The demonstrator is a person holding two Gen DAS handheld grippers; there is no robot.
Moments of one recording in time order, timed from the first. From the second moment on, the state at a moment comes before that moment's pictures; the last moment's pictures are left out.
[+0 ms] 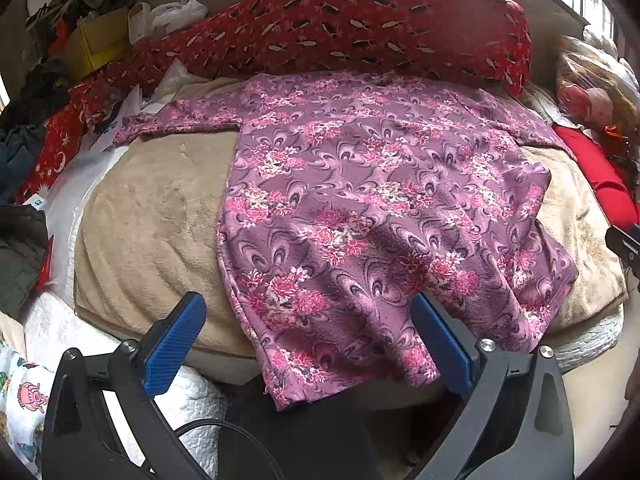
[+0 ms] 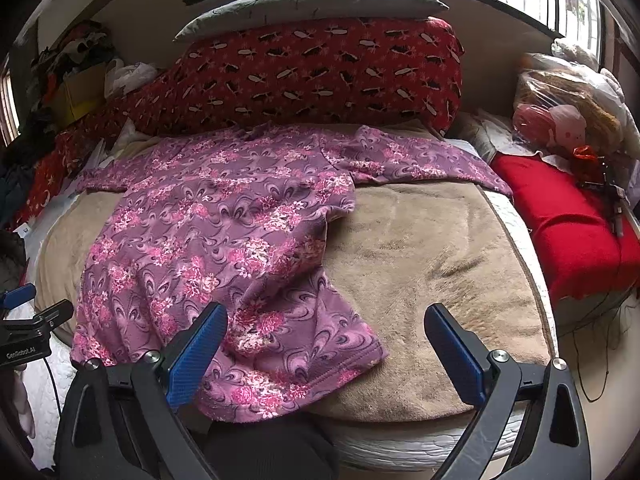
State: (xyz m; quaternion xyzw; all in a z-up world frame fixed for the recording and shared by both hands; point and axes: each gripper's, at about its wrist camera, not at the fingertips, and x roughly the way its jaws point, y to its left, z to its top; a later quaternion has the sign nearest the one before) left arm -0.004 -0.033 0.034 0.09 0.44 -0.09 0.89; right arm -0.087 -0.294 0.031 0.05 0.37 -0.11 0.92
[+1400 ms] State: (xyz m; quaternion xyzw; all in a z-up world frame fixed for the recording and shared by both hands) left arm 0.036 0.033 -0.003 -0.03 0.60 -0.10 0.79; right arm -0.093 -0.353 0.001 0.20 0.40 -0.01 0.90
